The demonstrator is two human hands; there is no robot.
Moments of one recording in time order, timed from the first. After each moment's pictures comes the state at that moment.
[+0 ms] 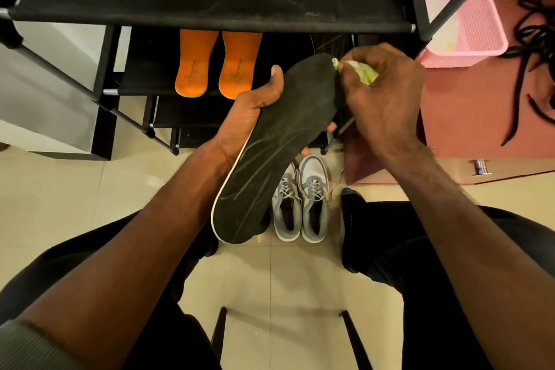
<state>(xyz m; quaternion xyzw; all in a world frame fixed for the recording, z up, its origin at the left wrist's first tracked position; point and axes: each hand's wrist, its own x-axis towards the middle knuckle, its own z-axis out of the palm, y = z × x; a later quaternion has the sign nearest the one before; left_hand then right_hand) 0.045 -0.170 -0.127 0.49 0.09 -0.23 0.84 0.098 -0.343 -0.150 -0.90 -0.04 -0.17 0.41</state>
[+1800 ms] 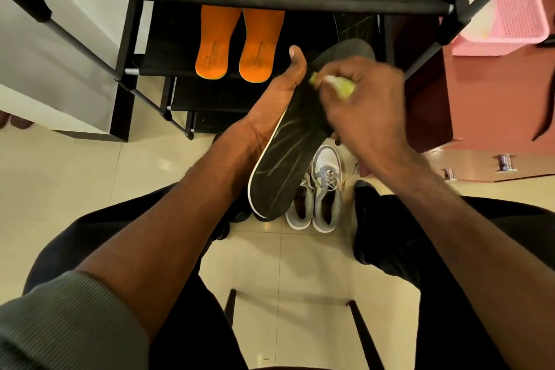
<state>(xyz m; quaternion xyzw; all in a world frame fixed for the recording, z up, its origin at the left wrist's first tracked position) 0.052 -0.160 -0.157 0.59 0.13 -0.21 0.77 0.059 -0.302 -0.147 -0.90 -0.10 -0.08 0.41</state>
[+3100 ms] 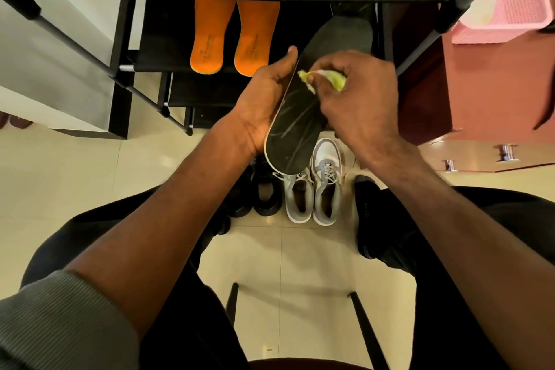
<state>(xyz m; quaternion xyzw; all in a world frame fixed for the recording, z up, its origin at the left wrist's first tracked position) 0.078 -0.142 -0.197 0.61 0.12 -0.19 0.76 0.068 -0.303 -0.164 -0.91 -0.09 -0.06 0.40</state>
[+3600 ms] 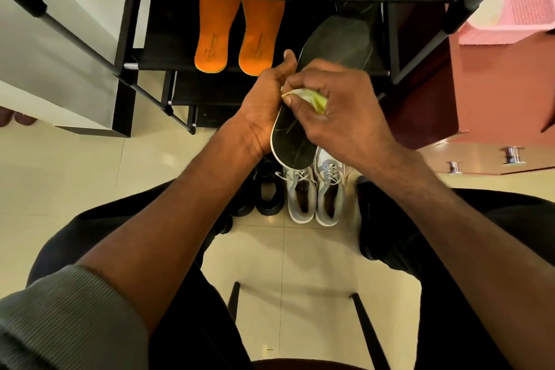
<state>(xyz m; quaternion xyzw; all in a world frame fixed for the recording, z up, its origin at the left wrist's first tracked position) 0.065 -0.147 -0.194 0.60 0.17 -0.19 0.76 0.051 -0.289 -0.159 -0.87 -0.23 -0.01 0.43</state>
